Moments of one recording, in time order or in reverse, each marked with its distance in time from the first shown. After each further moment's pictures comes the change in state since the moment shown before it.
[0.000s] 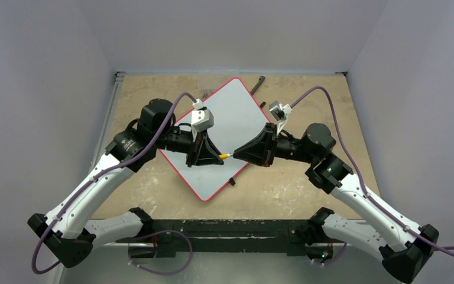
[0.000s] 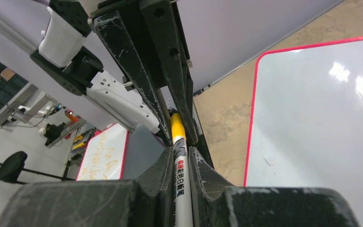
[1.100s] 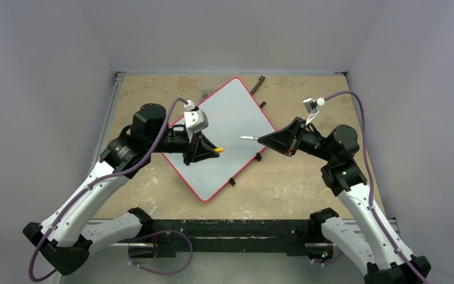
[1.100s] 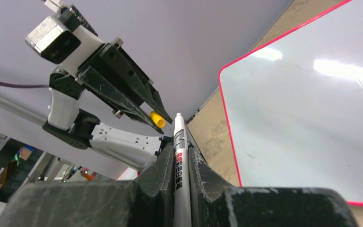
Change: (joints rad) left arm 0.002 -0.062 -0.067 0.093 -0.163 0.049; right arm -0.330 -0.117 -0.086 -0.006 -0.123 0.264
